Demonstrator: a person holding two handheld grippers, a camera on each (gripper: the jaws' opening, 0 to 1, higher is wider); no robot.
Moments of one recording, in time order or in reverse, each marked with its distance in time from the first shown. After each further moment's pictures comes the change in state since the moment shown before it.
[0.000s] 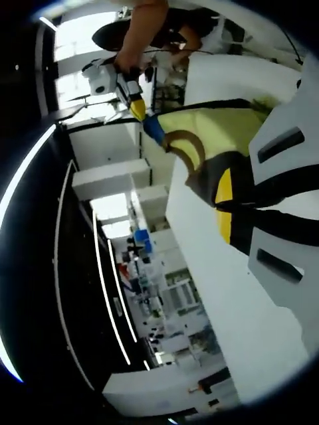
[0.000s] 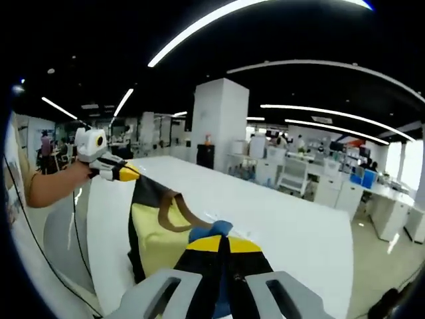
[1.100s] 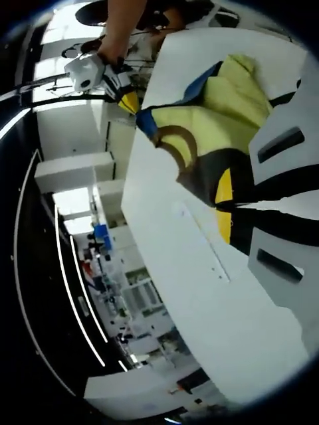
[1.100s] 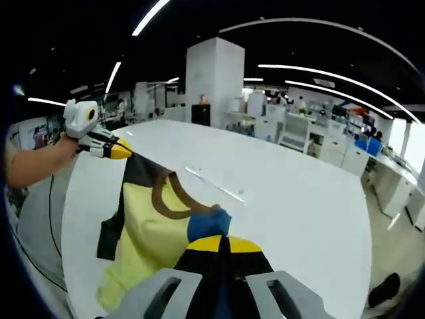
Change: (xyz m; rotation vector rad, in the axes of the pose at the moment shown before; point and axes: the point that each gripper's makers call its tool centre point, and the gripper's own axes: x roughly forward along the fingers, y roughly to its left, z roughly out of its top) left arm 0.095 0.043 -0.101 -0.046 0.236 0.012; right arm 0.112 -0.063 -0.107 0.051 0.246 0.008
